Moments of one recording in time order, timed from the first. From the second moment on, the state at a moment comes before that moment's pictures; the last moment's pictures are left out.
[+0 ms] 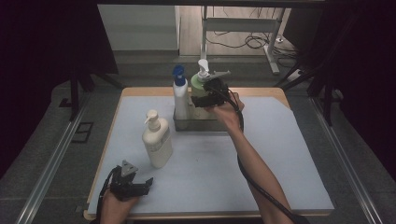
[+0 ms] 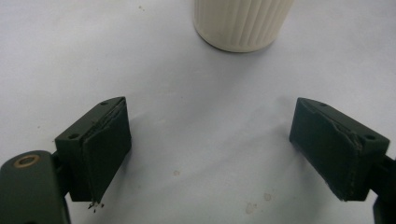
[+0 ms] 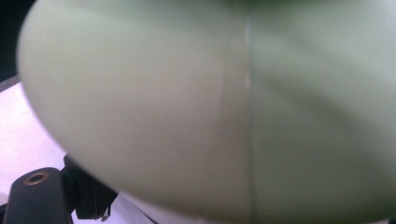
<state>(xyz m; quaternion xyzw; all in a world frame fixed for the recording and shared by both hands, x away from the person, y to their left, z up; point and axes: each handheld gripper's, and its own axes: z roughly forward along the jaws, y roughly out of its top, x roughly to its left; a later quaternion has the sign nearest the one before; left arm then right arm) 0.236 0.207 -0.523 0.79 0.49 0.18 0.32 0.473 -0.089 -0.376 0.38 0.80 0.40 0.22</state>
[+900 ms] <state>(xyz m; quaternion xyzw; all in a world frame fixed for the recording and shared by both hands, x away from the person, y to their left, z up) 0.236 0.207 -0.523 0.79 0.49 0.18 0.32 0.476 -0.084 -0.414 0.39 0.82 0.38 0.19</state>
